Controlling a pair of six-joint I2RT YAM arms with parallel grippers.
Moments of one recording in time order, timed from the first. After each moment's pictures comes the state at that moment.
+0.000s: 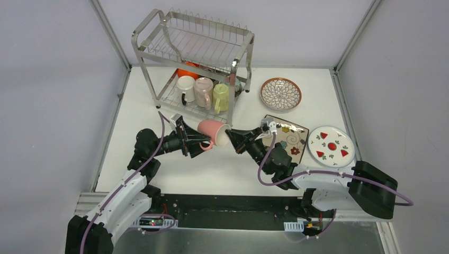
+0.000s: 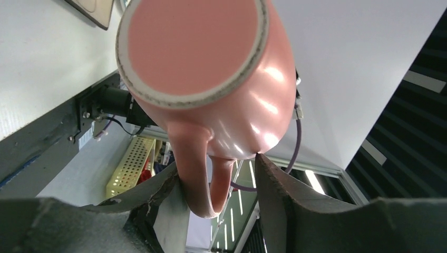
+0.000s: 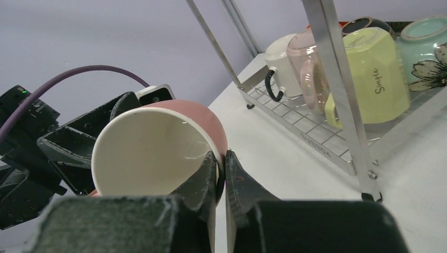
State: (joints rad) left arm -0.34 0.72 0.34 0.46 0.86 -1.87; right arm 1.14 1.20 0.40 1.00 0.41 0.47
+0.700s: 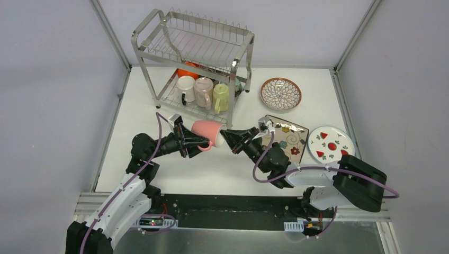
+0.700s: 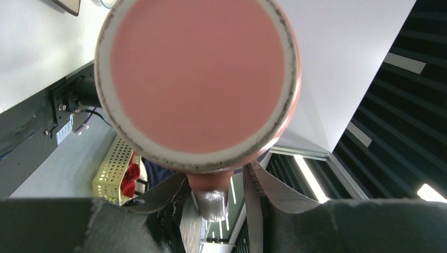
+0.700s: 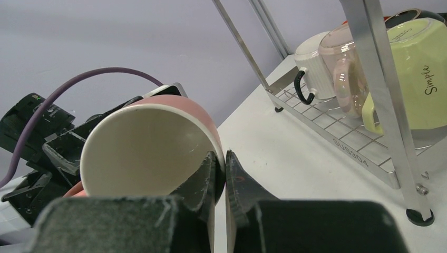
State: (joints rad) left arm -0.34 0.65 0.32 0.56 0.86 -1.99; right arm 1.12 1.32 0.40 1.20 0.31 0.55
